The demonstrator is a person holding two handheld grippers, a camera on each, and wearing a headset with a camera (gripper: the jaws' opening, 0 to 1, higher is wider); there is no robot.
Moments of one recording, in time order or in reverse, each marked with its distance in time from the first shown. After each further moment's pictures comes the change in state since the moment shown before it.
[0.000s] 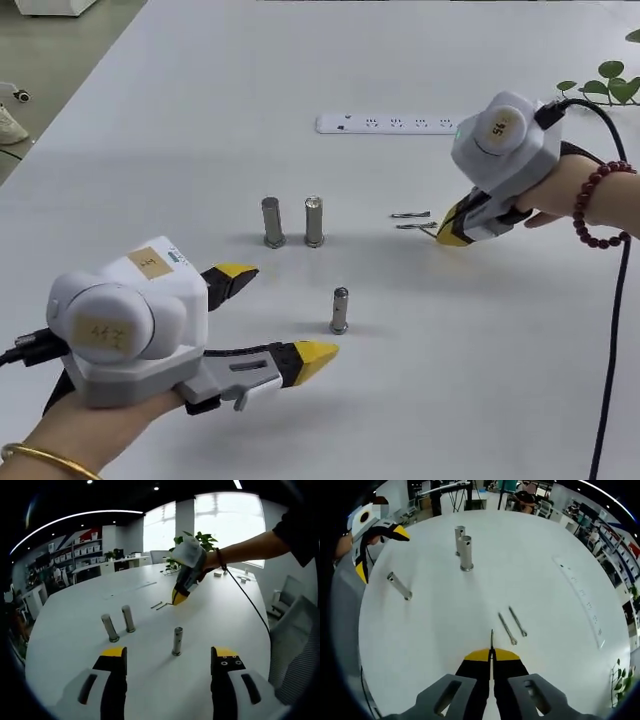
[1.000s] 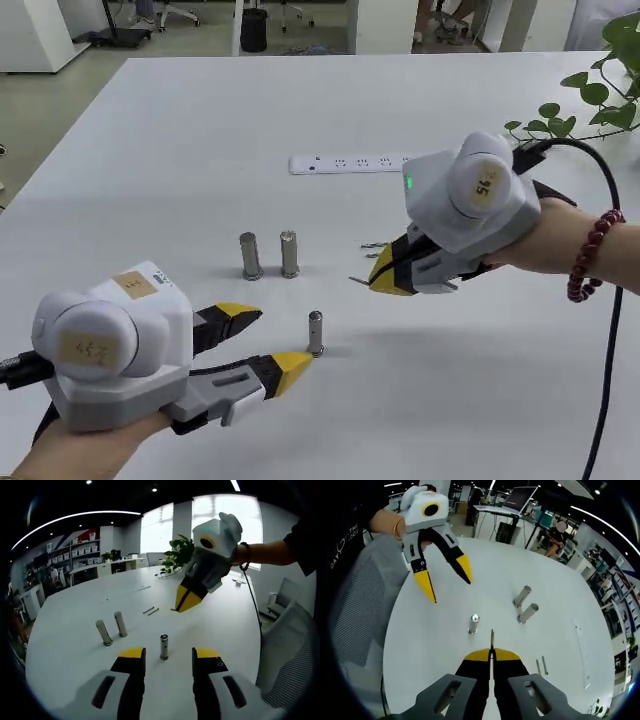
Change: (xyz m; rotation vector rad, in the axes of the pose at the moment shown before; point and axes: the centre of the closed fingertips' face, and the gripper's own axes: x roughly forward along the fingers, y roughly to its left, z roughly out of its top) left arm -0.010 -0.023 0.016 -0.003 -0.013 -0.031; right arm -0.049 0.103 0.070 -0.312 -0.193 0.037
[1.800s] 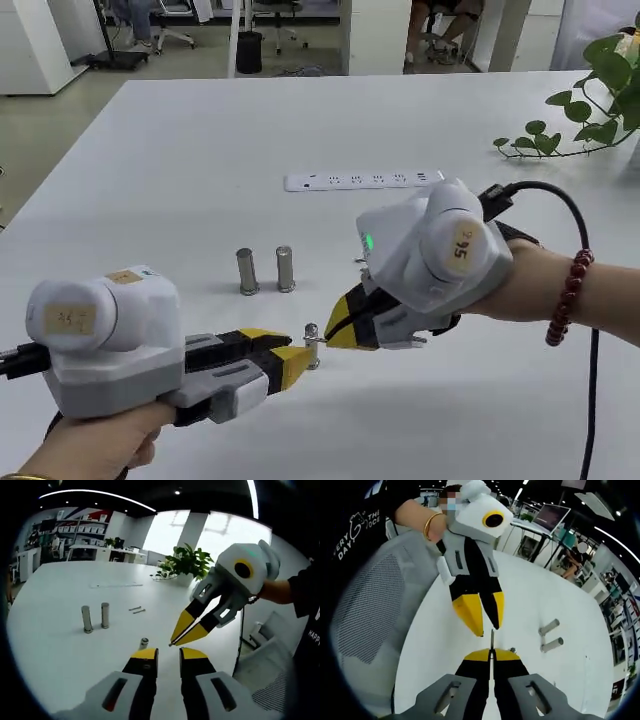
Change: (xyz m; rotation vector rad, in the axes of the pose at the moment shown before) left arm -0.002 -0.023 0.013 -0.283 -0.031 -0.128; right arm 0.001 0.058 0.047 -0.155 -0.078 0.098
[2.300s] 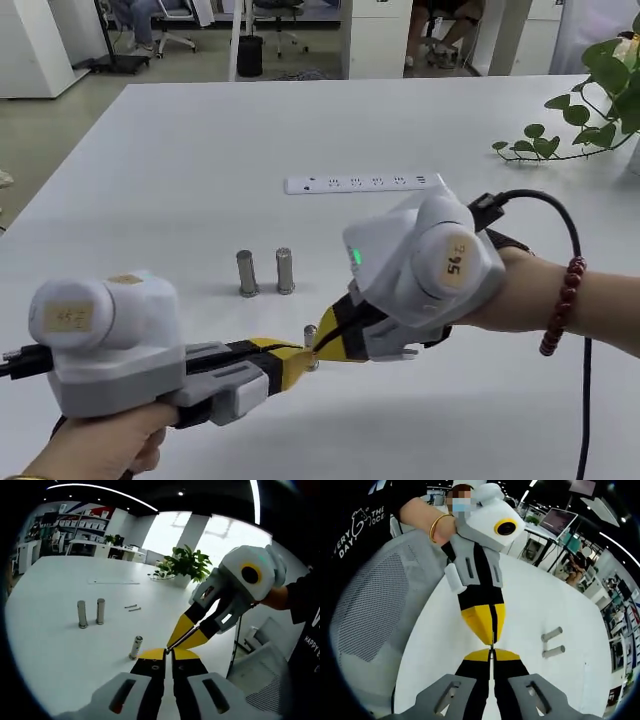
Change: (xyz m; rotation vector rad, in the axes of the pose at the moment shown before) left arm 0.001 -0.007 -0.002 -0.056 -0.007 -0.029; right arm 0.003 0.007 0.011 -0.047 -0.005 0.011
